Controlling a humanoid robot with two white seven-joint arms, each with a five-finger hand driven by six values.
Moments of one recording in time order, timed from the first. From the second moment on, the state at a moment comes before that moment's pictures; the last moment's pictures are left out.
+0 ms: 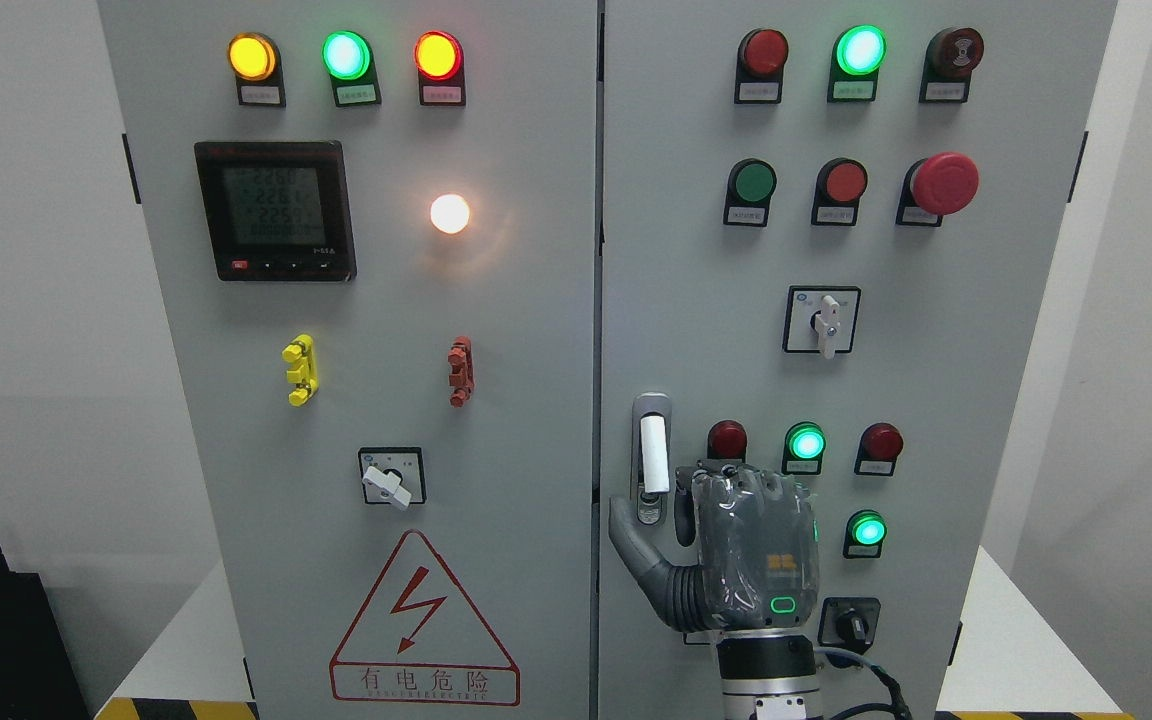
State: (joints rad) left arm 0.06 -0.08 0.00 0.00 0.11 -0.13 -0.07; right arm -0.48 0.14 0.31 -1.66 1.27 0.17 -0.29
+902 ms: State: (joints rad) left arm 0.06 -0.08 0.00 0.00 0.11 -0.13 -0.07; right arm -0.49 0.14 0.30 -1.64 1.27 0.18 -0.29
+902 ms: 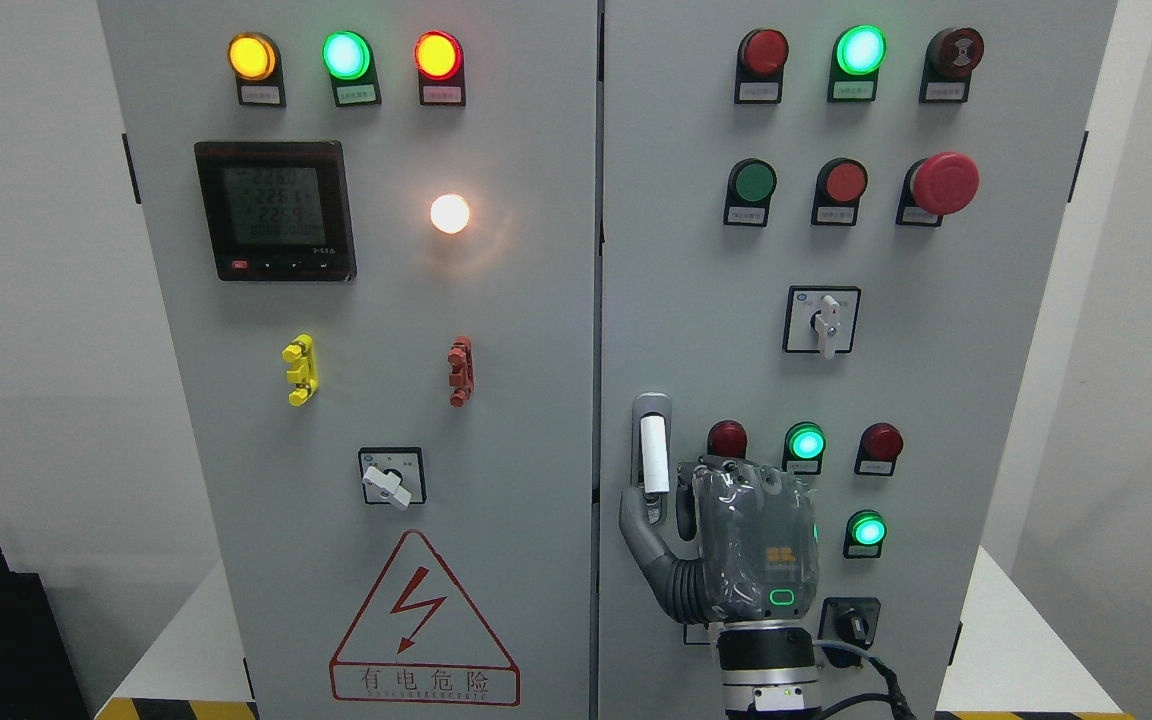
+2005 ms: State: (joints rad) left arm 0.06 -0.08 0.00 0.00 0.11 -0.13 -0.07; right arm -0.49 0.14 0.28 -1.64 1.27 0.18 -0.29
